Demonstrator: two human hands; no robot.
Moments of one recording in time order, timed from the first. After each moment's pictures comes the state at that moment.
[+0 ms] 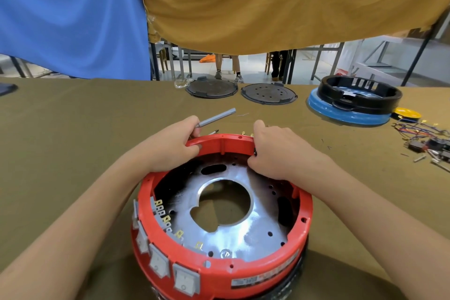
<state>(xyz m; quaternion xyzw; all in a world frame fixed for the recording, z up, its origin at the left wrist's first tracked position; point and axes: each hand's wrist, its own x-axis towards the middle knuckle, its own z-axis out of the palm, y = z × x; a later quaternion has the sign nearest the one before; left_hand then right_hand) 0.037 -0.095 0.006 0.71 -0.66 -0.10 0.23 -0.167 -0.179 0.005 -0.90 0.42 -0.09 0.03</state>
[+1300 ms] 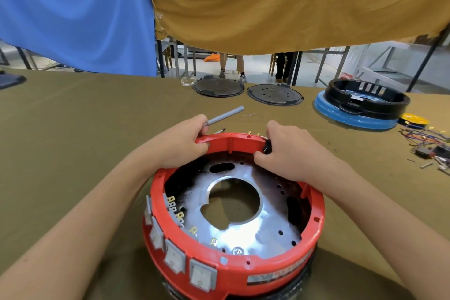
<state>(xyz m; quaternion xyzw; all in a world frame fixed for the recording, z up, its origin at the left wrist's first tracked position) 0.039 -0.095 0.004 0.70 -0.66 -0.11 0.24 -0.172 -0.183 0.002 -0.90 0.41 -0.14 0.04</state>
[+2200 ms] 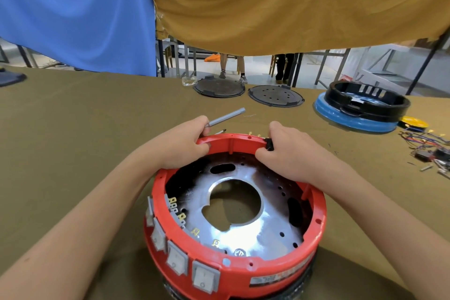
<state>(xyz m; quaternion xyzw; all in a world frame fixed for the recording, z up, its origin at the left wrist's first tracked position) 0.041 -0.094 0.002 0.70 -0.66 -0.13 0.24 -0.174 -0.180 0.006 -0.90 0.41 -0.14 0.08</state>
